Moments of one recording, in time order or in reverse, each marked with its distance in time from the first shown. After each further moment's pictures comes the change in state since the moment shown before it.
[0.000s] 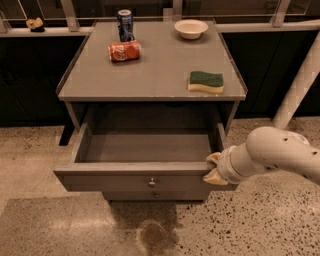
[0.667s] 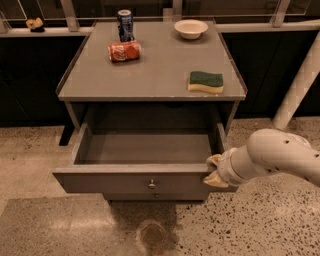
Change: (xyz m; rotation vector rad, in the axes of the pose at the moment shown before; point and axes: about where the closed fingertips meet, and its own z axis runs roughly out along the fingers) arm 0.002 0.007 -0.002 -0.005 -0.001 0.002
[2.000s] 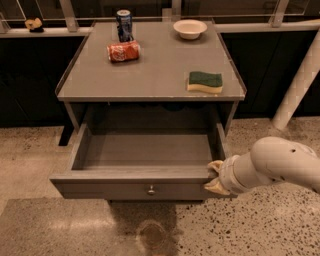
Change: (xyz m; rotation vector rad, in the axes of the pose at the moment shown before) arm 0.005 0.022 -0.005 -0.005 -0.010 0.002
